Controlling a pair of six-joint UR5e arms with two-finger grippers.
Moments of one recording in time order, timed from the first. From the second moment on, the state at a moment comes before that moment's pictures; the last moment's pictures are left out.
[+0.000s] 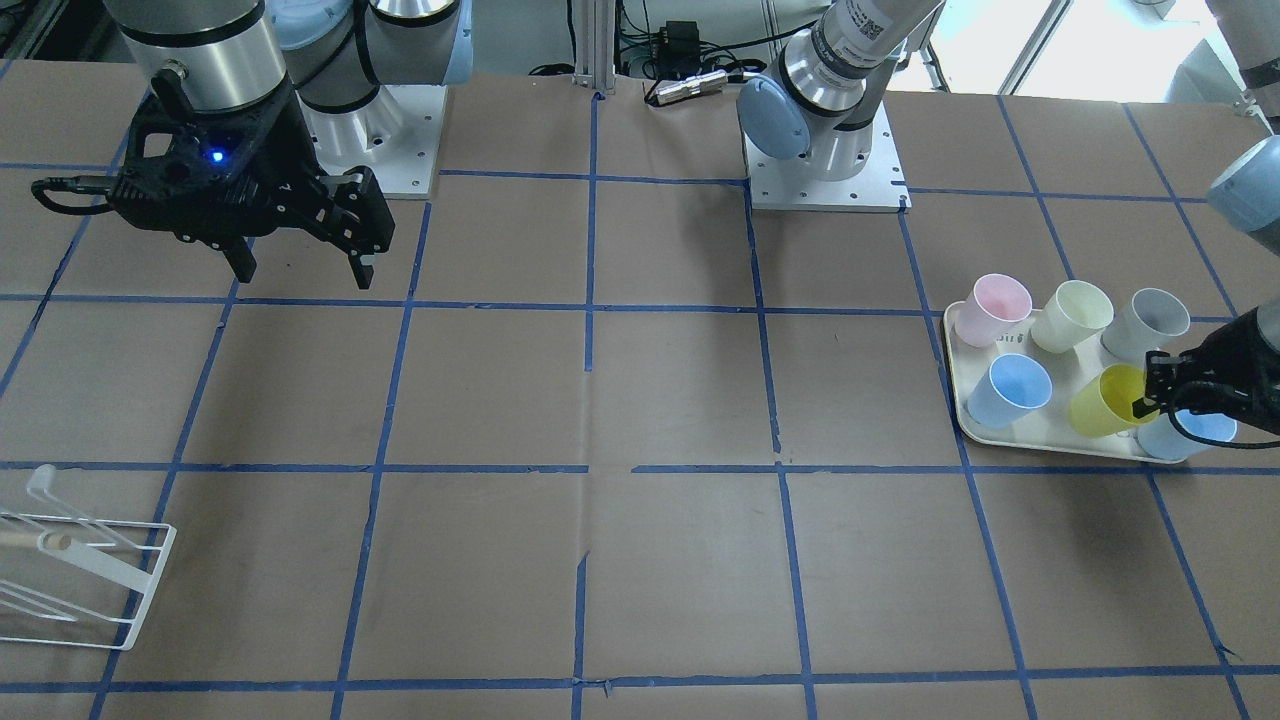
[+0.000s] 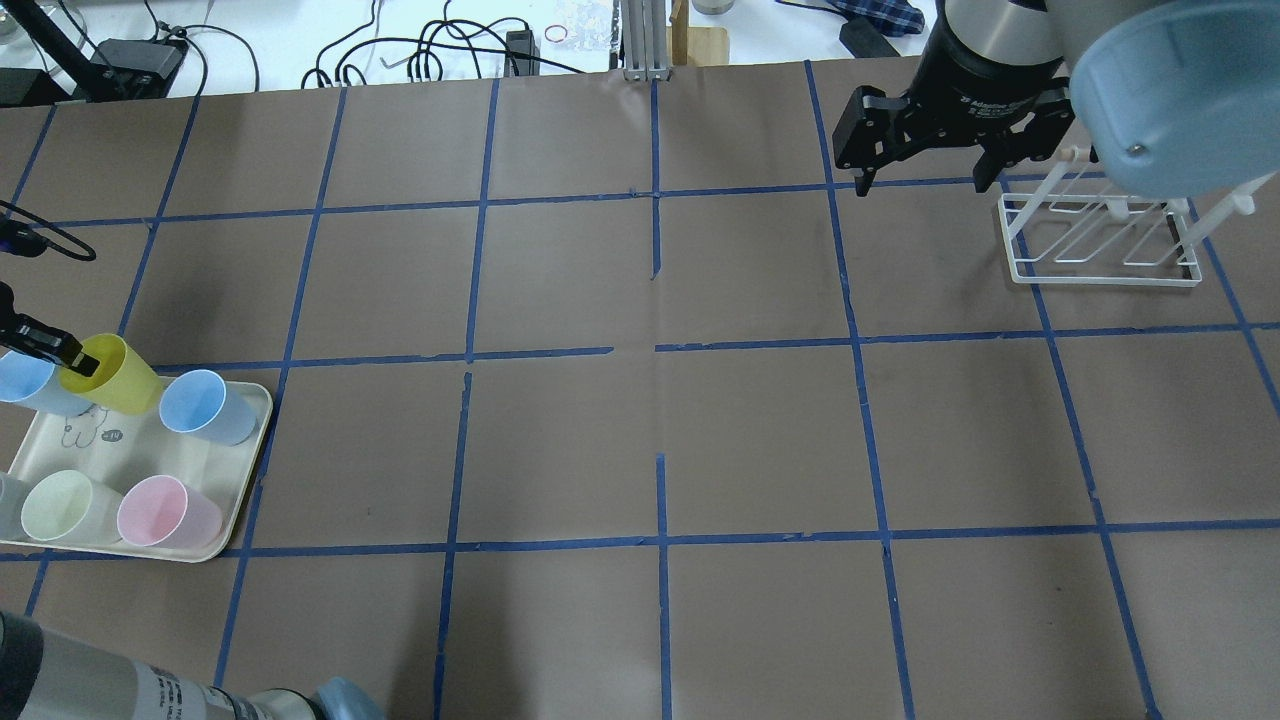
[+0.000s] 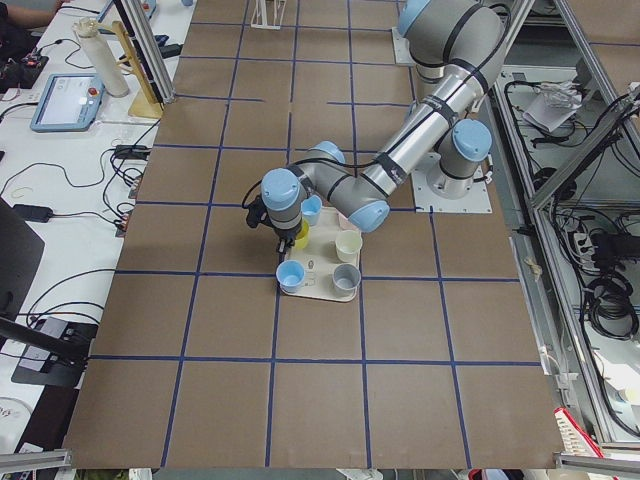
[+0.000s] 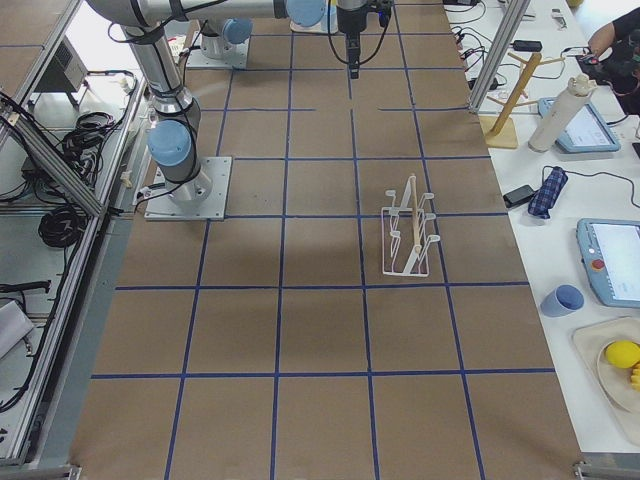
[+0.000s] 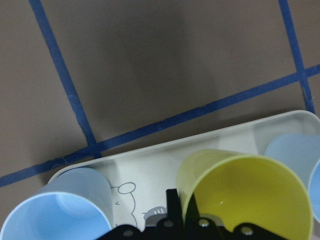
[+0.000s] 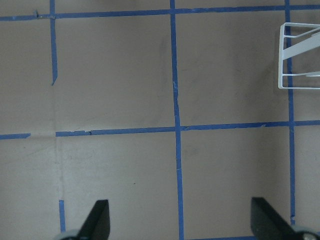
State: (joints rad) left arm -0.80 -1.95 -1.71 -1.16 1.51 1.08; right arm 1.63 -1.55 1.55 -1.69 -1.59 0.08
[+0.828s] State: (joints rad) left arm -0.79 -1.98 -1.72 -1.14 1.51 1.08; right arm 1.63 -1.56 1.55 -1.63 -1.58 0.04
